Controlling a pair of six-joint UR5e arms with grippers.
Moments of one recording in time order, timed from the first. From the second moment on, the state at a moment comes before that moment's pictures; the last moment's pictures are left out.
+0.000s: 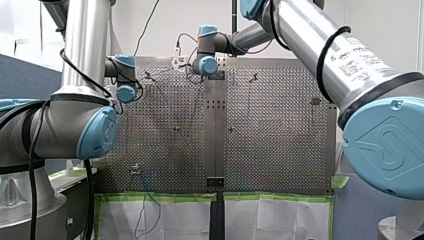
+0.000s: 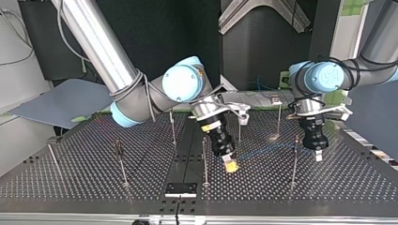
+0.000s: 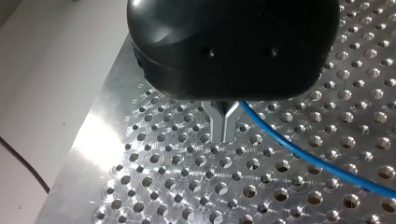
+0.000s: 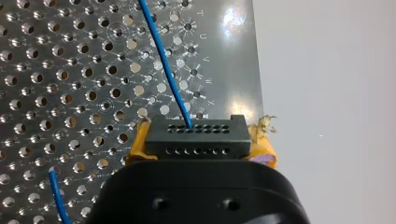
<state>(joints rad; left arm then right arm) 0.16 -1.75 -1.88 -2.35 -1.64 -1.82 2.43 -0.87 0.81 -0.16 1.59 1.63</state>
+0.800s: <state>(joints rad) 0.15 -1.67 -1.88 -2.53 -1.70 -1.88 2.45 -0.83 0.81 -0.10 1.62 1.63</state>
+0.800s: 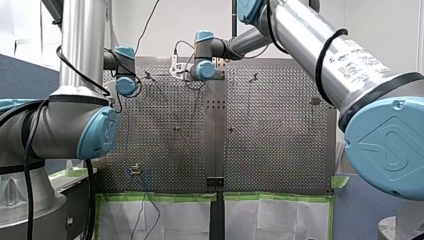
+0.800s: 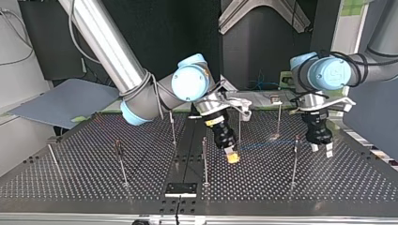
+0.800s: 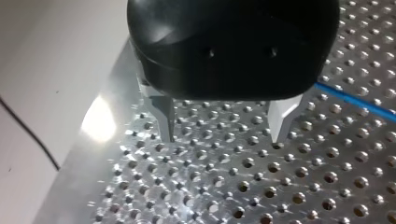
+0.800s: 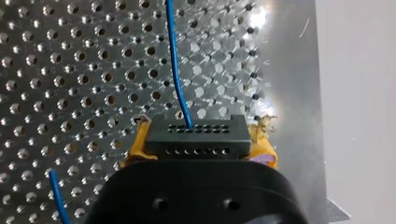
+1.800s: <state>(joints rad) 0.09 -1.47 -2.01 -2.79 -1.66 -1.88 2.44 -0.81 0.82 -0.09 1.63 1.63</state>
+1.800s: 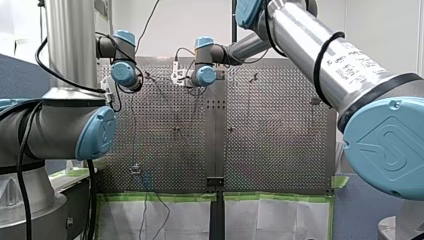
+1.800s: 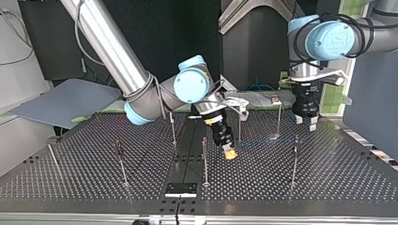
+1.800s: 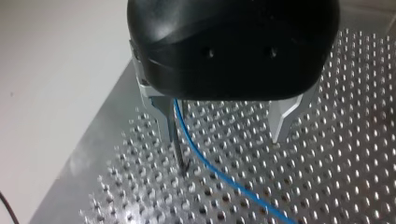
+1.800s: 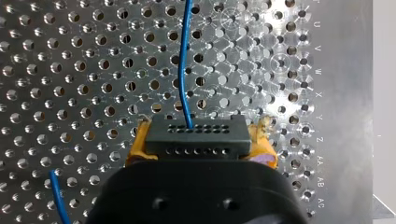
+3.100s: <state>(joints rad) -0.04 -1.46 -1.98 -2.70 -1.64 -1.75 2.44 -0.80 0.82 -0.08 1.63 1.63</state>
